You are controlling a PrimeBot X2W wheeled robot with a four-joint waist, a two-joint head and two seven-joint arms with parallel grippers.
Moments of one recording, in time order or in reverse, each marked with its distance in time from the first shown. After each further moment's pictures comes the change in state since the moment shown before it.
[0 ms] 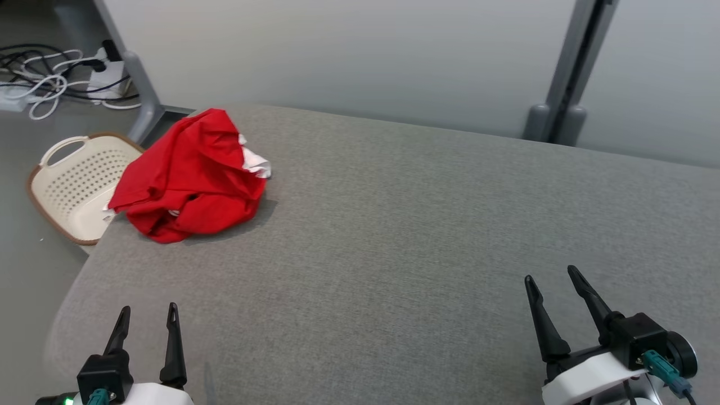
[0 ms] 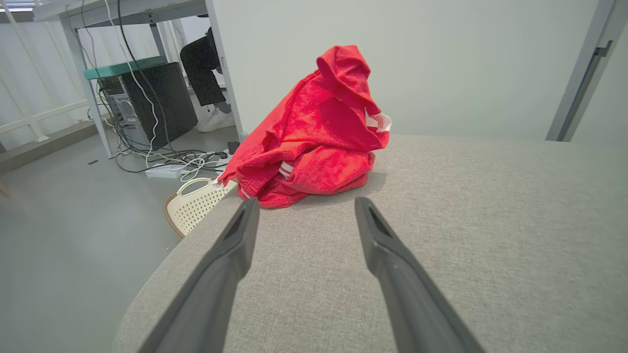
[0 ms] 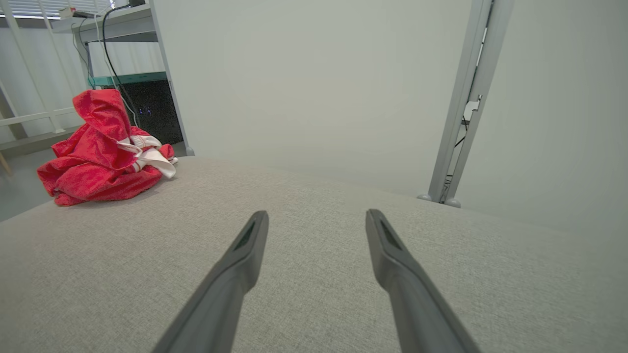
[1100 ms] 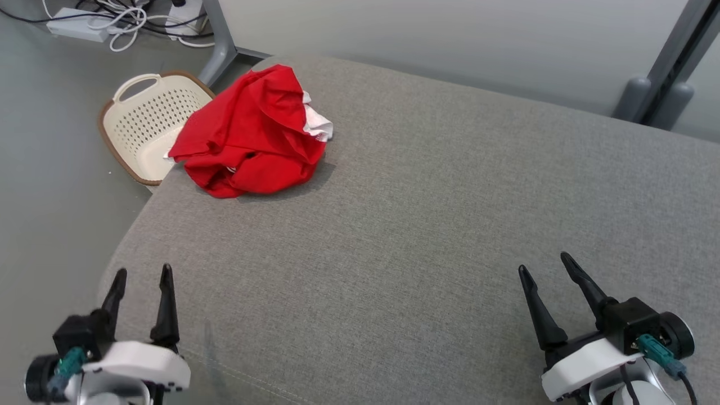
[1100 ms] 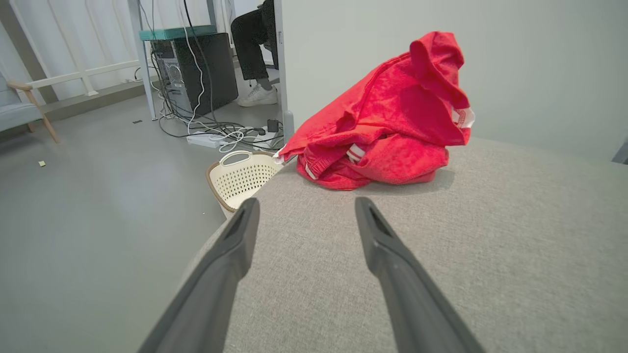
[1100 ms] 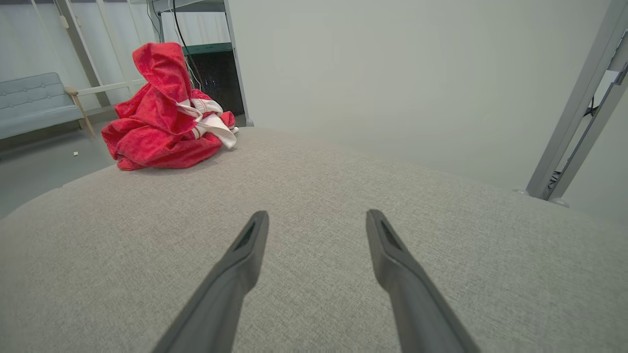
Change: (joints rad) left arm -0.115 0.002 0.035 0.085 -0.090 -0.086 0.000; right arm -0.052 -0.044 0.057 0.035 0.017 0.000 0.000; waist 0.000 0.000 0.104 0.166
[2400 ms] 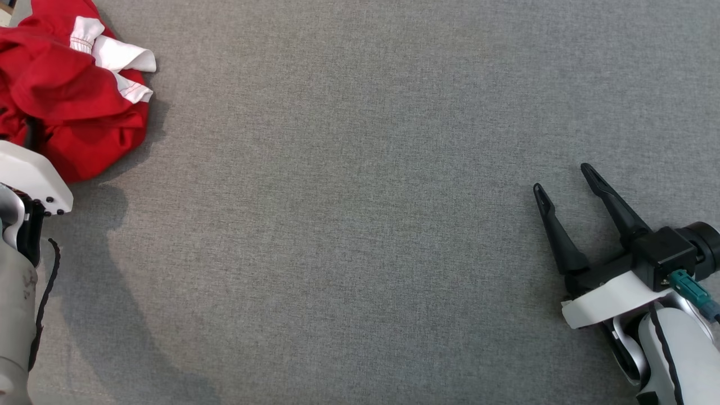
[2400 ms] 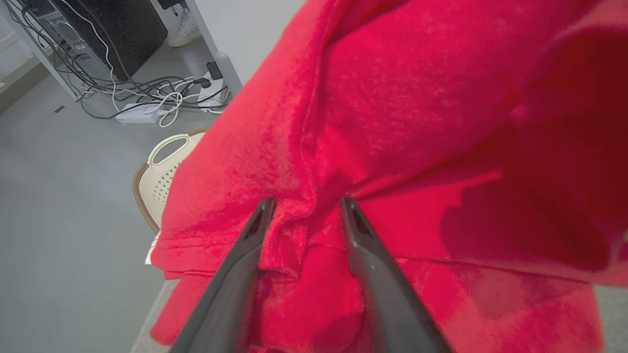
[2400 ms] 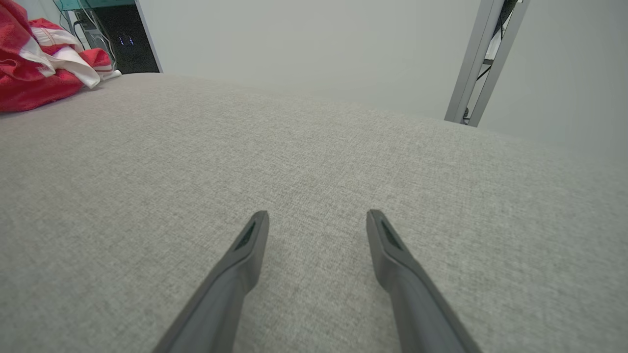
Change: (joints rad) left arm -0.845 0.295 -0.115 0.814 -0.056 -0.034 0.055; right arm -0.185 -0.124 0.053 -0.078 0.001 0.000 -0.003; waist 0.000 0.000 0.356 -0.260
